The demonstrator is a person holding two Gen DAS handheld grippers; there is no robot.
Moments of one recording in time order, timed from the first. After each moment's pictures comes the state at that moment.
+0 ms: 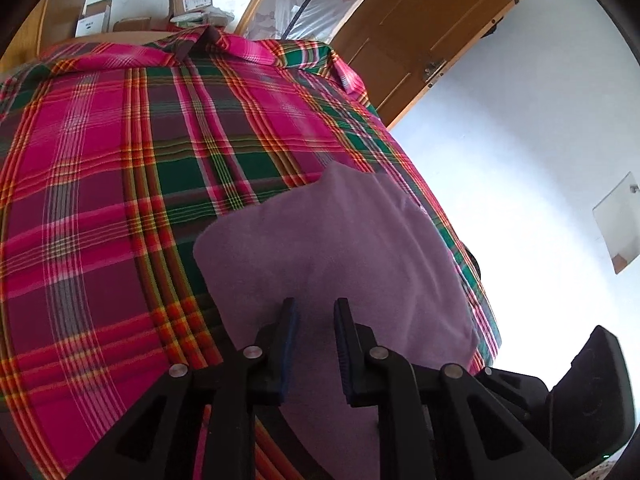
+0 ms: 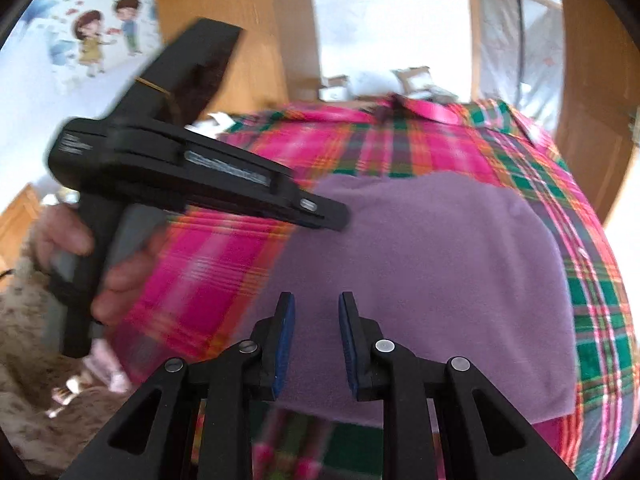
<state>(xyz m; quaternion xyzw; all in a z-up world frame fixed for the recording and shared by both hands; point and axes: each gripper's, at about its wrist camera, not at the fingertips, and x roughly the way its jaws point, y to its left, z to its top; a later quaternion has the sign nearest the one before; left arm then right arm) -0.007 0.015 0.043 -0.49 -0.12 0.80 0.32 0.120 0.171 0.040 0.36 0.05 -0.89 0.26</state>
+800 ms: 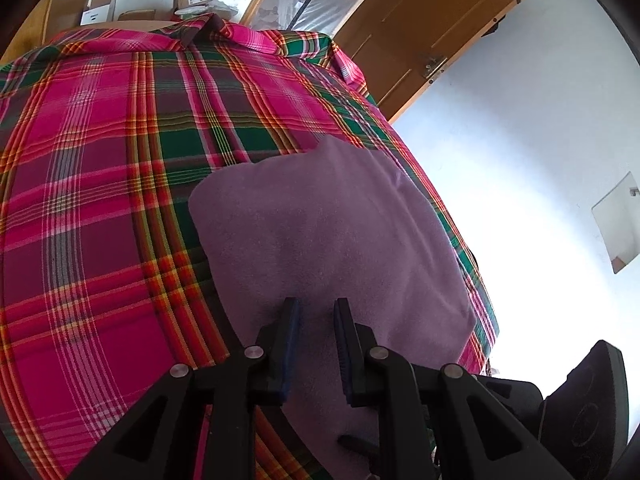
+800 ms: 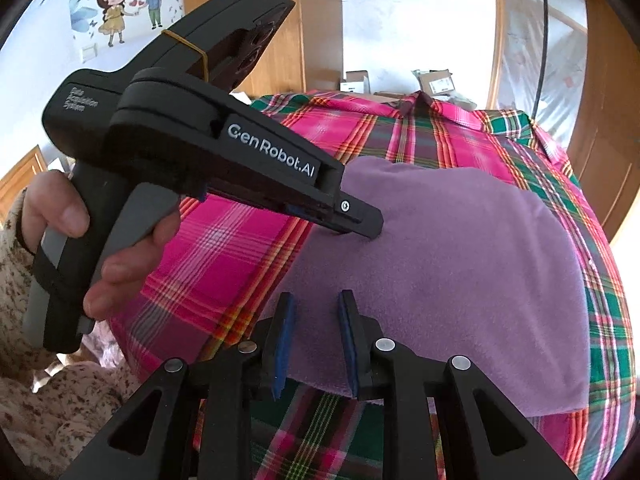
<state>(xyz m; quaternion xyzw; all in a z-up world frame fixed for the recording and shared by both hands) 0.009 0.013 0.033 -0.50 -0.13 0.80 0.32 0.133 0.157 0.029 0.36 0.09 -0.89 0.27</state>
